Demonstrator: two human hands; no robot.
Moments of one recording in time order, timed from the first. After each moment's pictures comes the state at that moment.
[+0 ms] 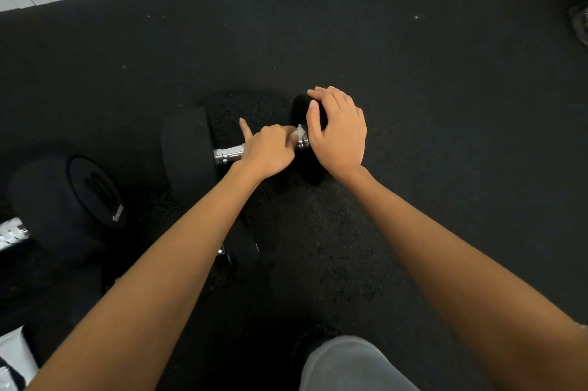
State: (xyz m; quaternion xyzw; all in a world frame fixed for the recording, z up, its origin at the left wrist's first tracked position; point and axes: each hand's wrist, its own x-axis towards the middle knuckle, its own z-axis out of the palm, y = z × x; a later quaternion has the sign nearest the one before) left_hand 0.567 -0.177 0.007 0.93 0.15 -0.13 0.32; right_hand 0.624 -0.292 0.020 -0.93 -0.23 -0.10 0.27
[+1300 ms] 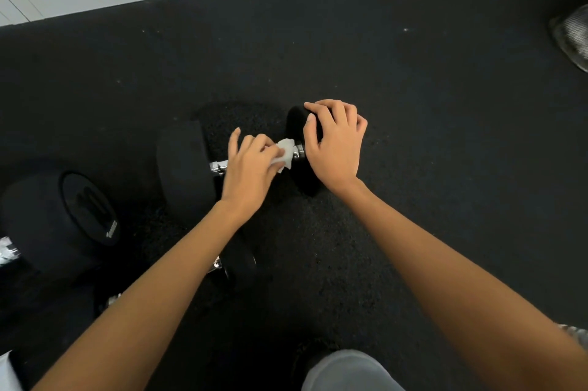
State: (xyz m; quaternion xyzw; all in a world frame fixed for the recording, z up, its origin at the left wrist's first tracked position) left_hand 0.528 -0.169 -0.005 0.97 0.08 0.11 0.22; right_hand 0.621 -0.294 0.021 -0.93 -0.23 -0.17 0.22
